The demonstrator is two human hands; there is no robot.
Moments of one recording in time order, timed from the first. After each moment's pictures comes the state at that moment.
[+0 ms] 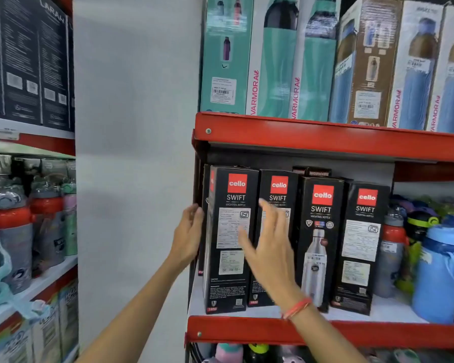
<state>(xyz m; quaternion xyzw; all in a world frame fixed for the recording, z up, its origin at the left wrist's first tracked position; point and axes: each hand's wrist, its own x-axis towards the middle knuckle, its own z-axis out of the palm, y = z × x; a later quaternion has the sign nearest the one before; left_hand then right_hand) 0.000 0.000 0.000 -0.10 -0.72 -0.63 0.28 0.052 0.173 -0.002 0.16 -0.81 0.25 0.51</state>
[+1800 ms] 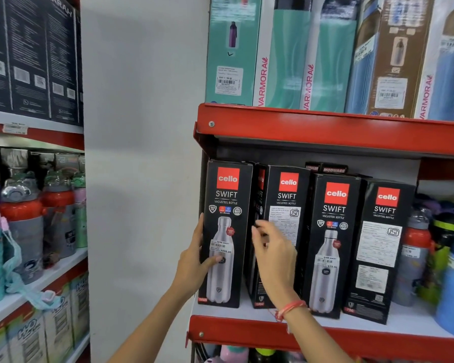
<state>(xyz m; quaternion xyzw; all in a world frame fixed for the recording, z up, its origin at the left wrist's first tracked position) 0.006 0.005 -0.056 -0.13 -0.80 -0.53 0.24 0.015 0.173 -0.021 0.10 -0.80 0.36 0.47</state>
